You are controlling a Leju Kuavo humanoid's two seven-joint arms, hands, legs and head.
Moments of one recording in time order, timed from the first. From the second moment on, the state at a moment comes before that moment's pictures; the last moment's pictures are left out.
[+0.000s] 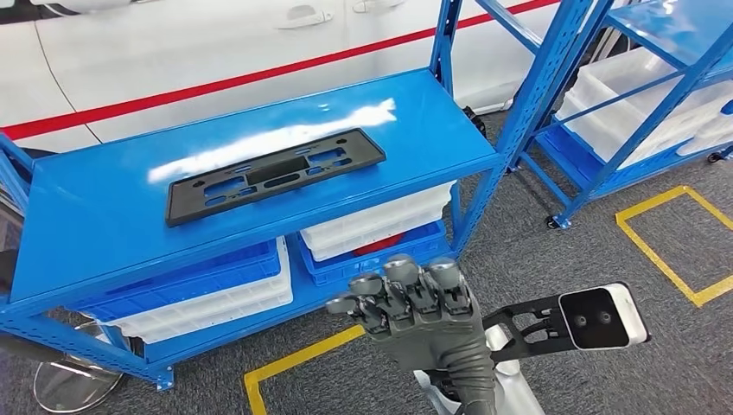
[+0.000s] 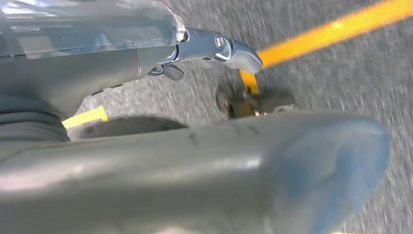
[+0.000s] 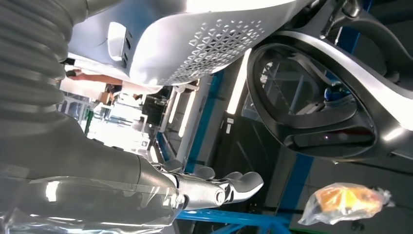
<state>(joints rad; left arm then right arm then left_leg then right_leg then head) -0.14 -0.03 -1.31 -0.16 1.54 0.20 -0.15 -0.27 0.12 0.55 -1.80 -0.63 0.85 -0.43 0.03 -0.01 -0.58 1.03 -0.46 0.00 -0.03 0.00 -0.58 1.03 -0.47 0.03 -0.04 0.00</state>
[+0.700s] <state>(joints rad) -0.14 -0.03 -1.32 -0.16 1.51 0.21 -0.12 -0.23 0.12 0.55 -1.81 -0.60 0.82 -0.42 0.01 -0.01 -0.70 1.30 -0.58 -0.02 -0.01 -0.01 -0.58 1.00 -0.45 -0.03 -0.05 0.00</state>
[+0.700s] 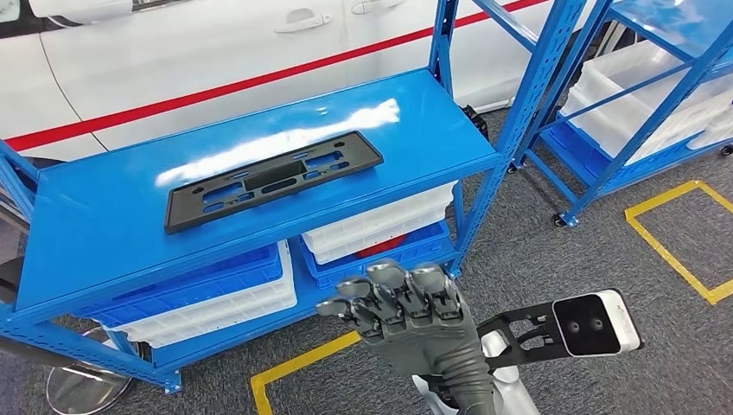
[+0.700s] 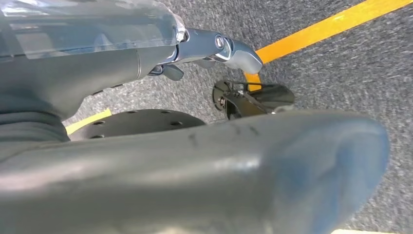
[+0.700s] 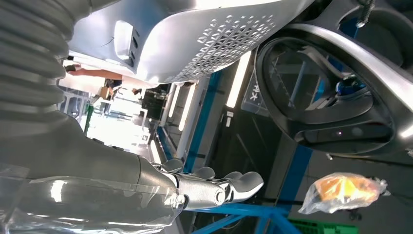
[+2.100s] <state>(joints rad) -0.13 -0.02 -1.33 -0.15 1.53 0.17 -0.14 -0.24 0.13 0.55 -1.80 -0.63 0.83 -0.42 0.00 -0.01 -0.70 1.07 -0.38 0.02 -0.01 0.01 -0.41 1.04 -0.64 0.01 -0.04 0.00</state>
